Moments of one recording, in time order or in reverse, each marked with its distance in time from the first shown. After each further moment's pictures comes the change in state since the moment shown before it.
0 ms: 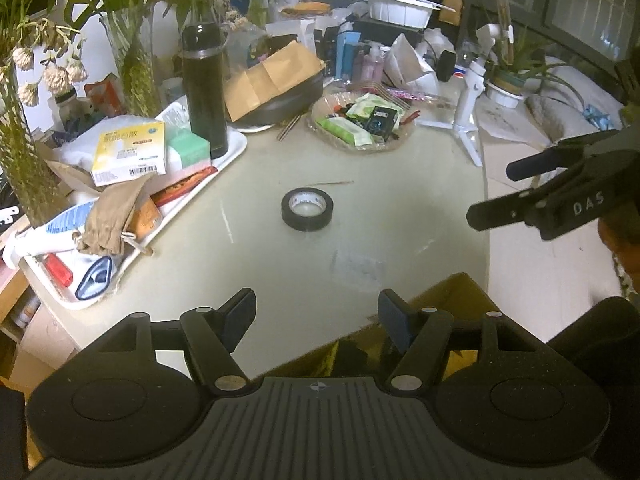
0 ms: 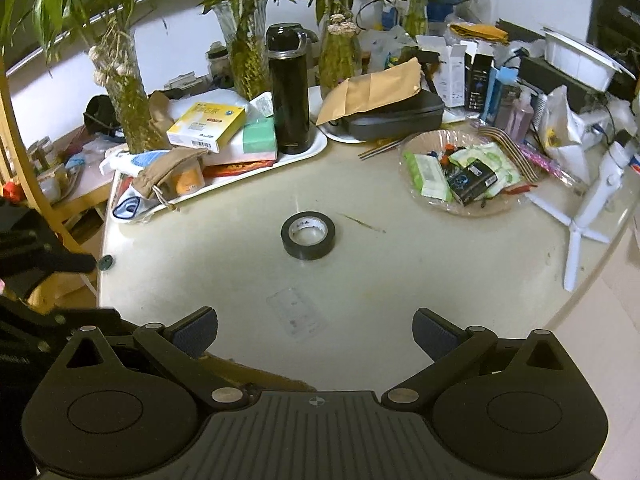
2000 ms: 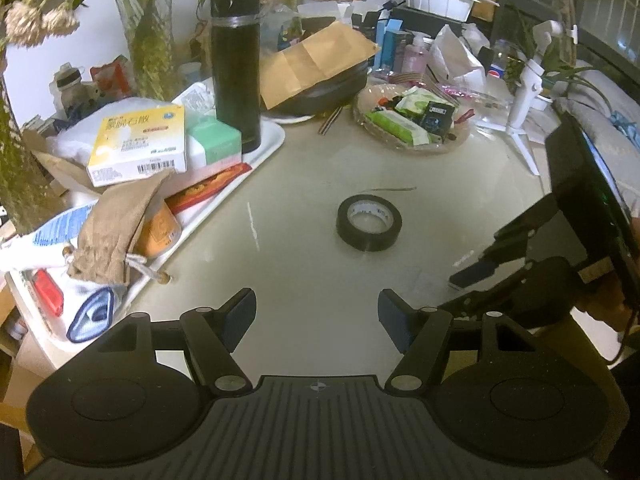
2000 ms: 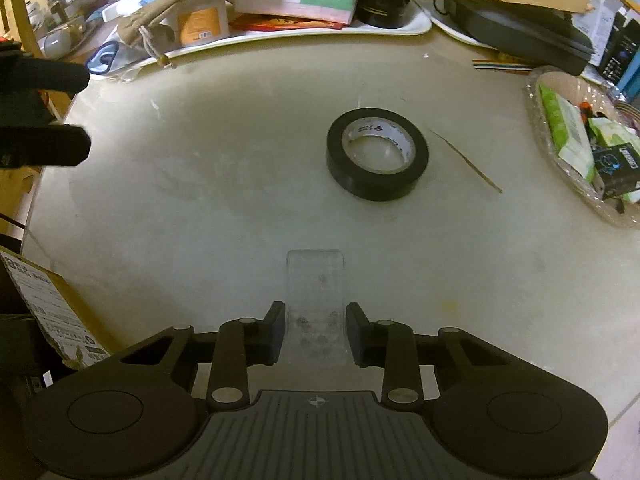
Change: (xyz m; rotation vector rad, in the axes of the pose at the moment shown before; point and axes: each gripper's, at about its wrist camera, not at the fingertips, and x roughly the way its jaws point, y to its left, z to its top) left arm 0.077 0.057 0.022 -0.025 0.014 0.031; right arm 0.180 0.027 0.005 -0.269 0.324 0.091
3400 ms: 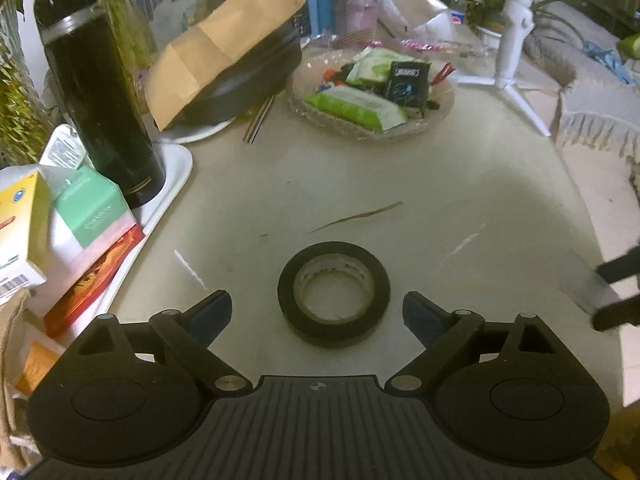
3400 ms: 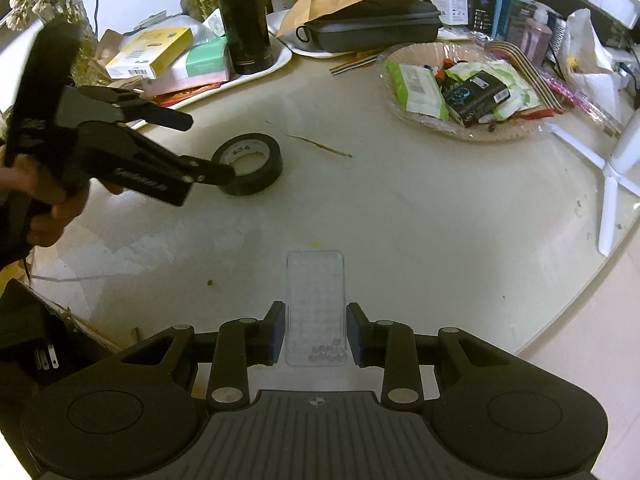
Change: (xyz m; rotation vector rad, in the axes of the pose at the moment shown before) left arm 0.138 -0.045 0.057 0.220 0.070 -0.052; right arm -0.067 -0.073 -0.073 0.293 -0.152 -0.031
